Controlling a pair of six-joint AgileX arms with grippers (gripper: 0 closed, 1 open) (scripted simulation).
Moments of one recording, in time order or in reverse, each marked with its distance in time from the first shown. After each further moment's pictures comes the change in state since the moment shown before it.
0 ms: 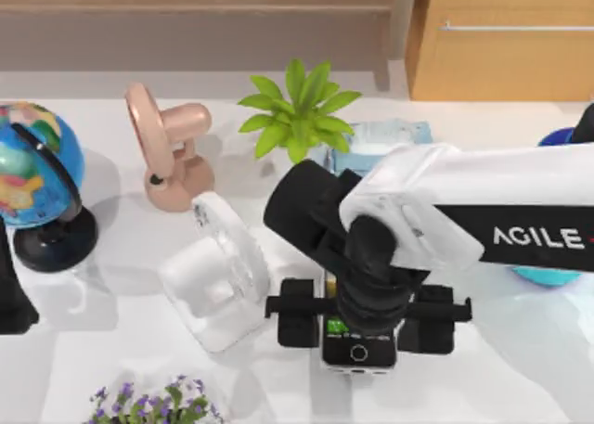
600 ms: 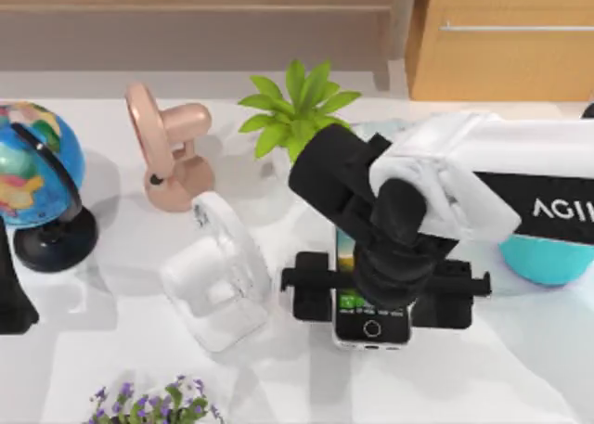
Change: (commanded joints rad) left arm 0.000 0.000 0.000 0.000 0.000 0.000; right arm -0.065 -0.066 0.008 -0.036 -0.015 -0.061
